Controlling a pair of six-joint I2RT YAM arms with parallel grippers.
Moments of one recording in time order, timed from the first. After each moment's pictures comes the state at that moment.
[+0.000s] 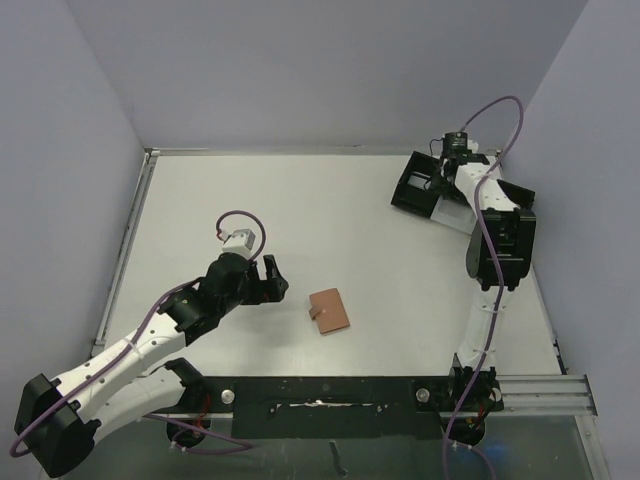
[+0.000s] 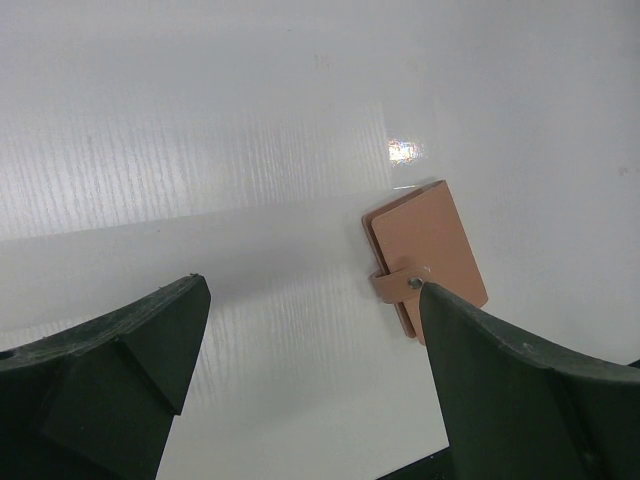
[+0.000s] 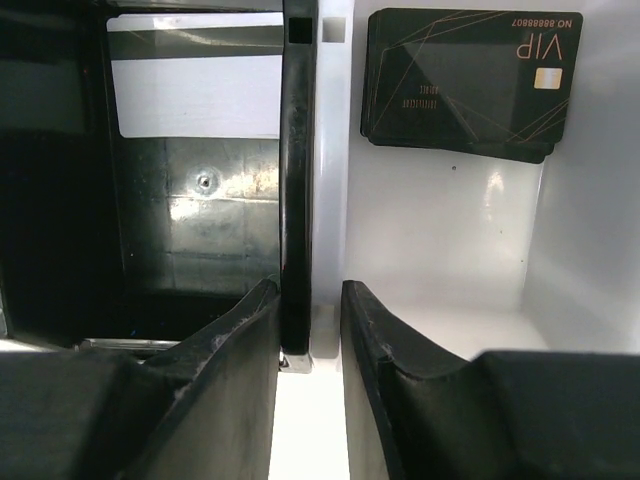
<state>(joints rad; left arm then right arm) -0.71 0.90 0.60 -0.35 -0.19 -0.67 -0.01 2.16 1.85 -0.67 0.20 0.38</state>
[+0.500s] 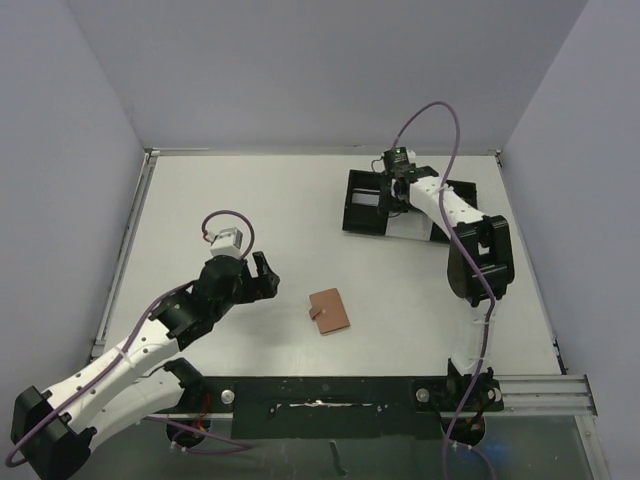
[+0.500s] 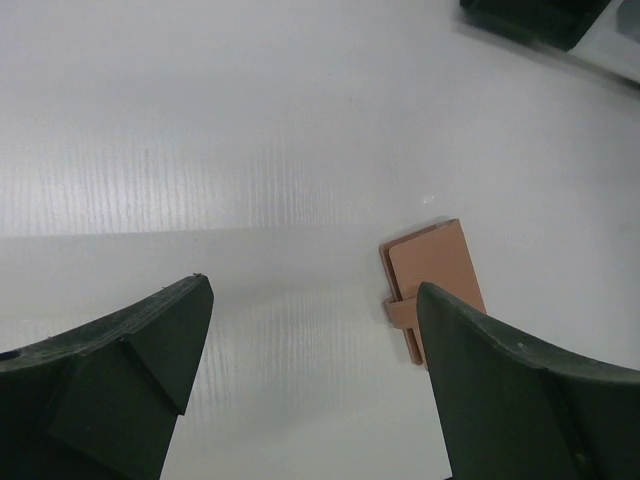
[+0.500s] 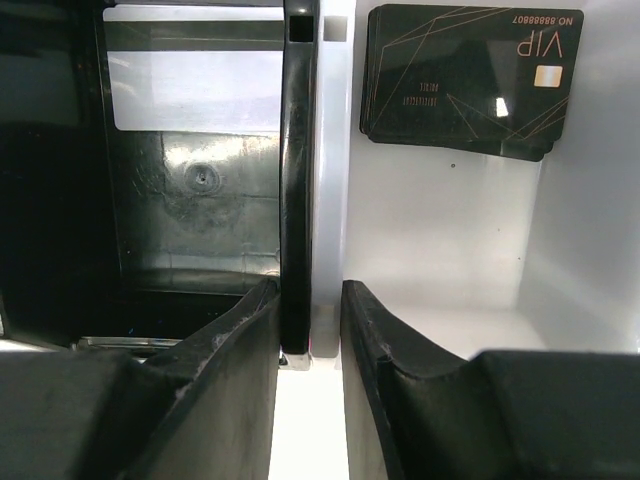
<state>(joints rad) -0.71 0.85 0.60 -0.38 -0.28 -0.71 0.26 2.04 1.66 -0.62 0.20 0.36</state>
